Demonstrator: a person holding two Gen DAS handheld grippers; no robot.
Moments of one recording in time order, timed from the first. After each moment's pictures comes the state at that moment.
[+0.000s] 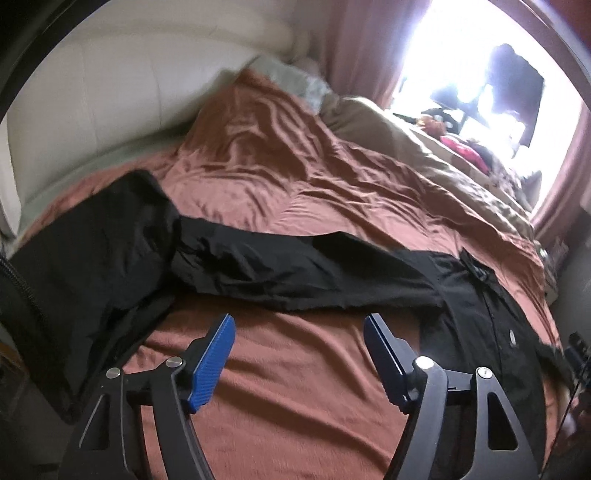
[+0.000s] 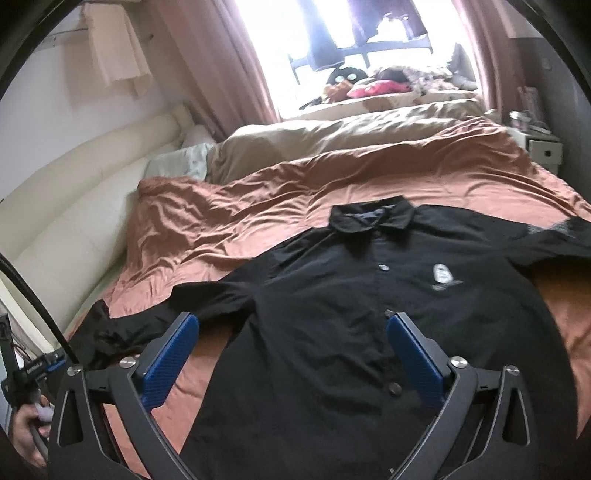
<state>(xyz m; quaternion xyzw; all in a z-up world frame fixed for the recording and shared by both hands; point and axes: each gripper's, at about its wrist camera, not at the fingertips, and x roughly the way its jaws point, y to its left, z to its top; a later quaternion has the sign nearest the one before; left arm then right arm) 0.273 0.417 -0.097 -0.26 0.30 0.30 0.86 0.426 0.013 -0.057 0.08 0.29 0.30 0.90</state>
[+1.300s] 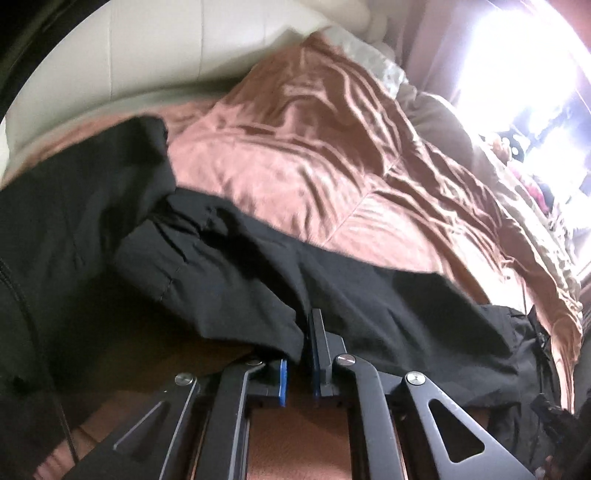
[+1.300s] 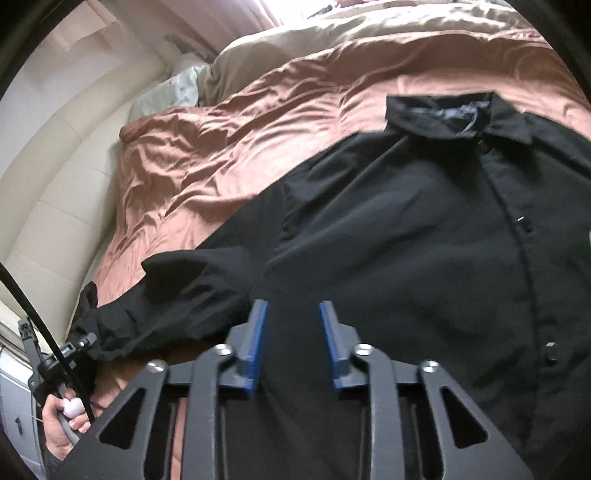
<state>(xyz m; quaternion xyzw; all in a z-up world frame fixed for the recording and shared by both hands) 0.355 0.529 -0.175 -0.32 0.30 0.37 0.81 0.598 0.139 -0.111 0.10 0.44 0.35 0.82</state>
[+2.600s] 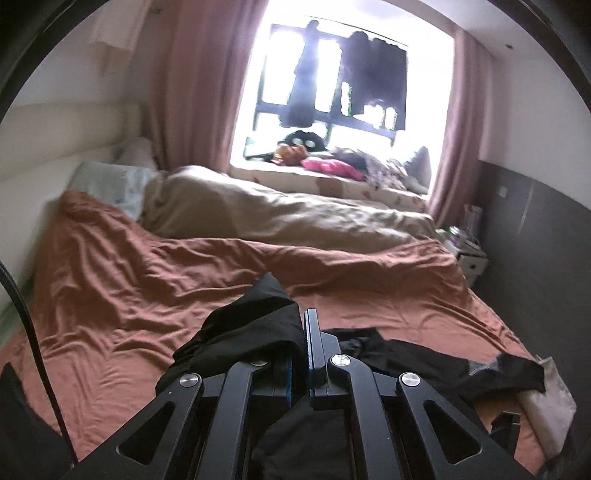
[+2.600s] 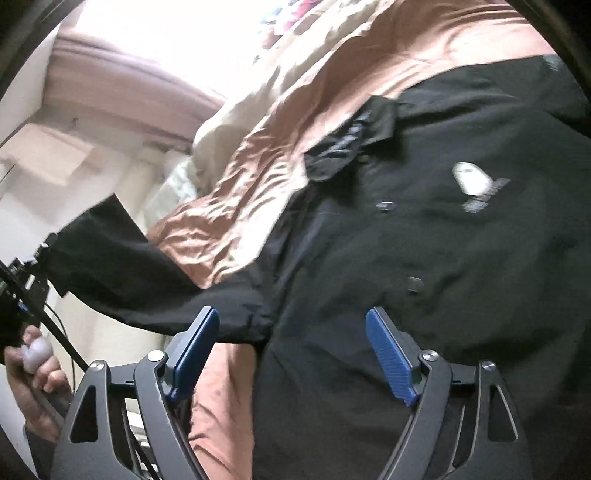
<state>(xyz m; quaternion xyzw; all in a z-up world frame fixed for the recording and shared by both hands) 0.563 0.282 0.072 -0.10 0.23 0.10 0.96 0.598 -0.005 -0.131 0.33 0.42 0.31 0.79</state>
